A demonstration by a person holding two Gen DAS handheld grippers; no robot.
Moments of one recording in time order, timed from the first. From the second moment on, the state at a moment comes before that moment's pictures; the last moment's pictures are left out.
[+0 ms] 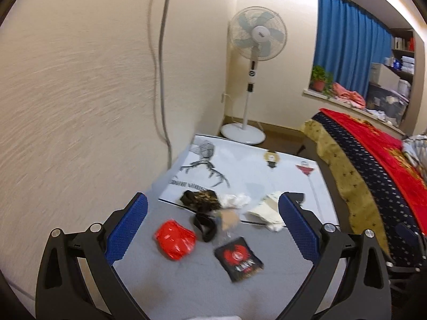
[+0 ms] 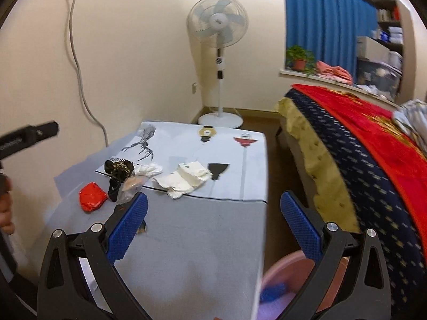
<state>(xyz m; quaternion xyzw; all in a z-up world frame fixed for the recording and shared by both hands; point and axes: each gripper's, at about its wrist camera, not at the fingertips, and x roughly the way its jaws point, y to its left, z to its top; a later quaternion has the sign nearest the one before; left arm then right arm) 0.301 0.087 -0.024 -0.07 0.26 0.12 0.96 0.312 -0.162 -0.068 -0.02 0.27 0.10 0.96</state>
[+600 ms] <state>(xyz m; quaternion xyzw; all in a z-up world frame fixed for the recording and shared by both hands) 0.333 0.127 -0.044 -0.12 0.32 0.14 0.93 0.501 -0.085 -0.181 -0.02 0.34 0.08 0.94</state>
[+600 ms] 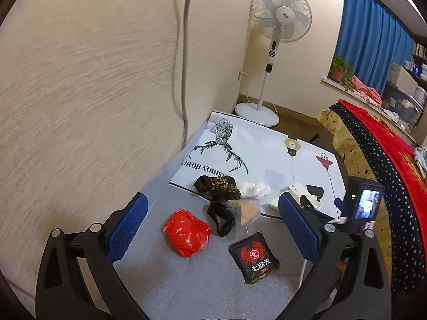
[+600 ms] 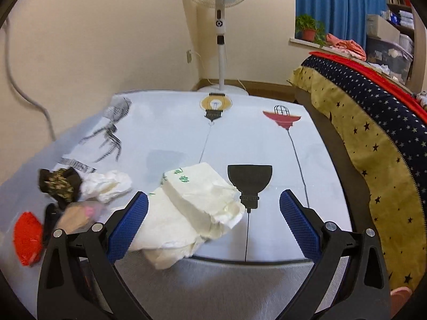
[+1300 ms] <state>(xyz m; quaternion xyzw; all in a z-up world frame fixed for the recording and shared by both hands) 0.339 0.129 -0.048 -0.11 0.32 0.15 0.93 0.494 -0.092 -0.174 -0.01 0.34 0.11 0.93</state>
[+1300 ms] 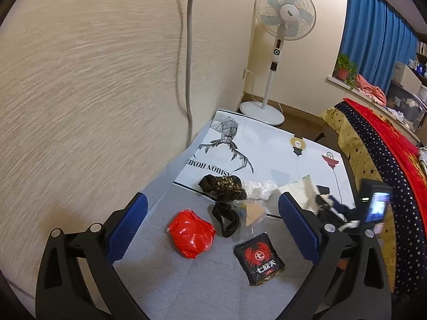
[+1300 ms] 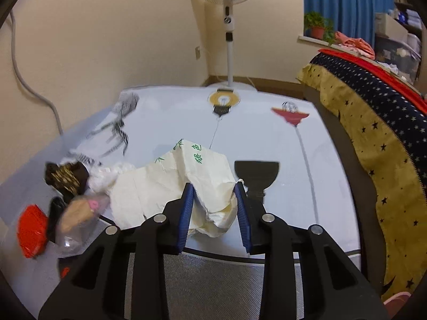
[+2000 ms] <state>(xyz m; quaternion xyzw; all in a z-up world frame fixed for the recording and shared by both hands) 0.319 0.061 -0.044 -0.10 0.27 0.08 0.96 0.272 -0.231 -0.016 -0.02 0.26 0.06 0.96</state>
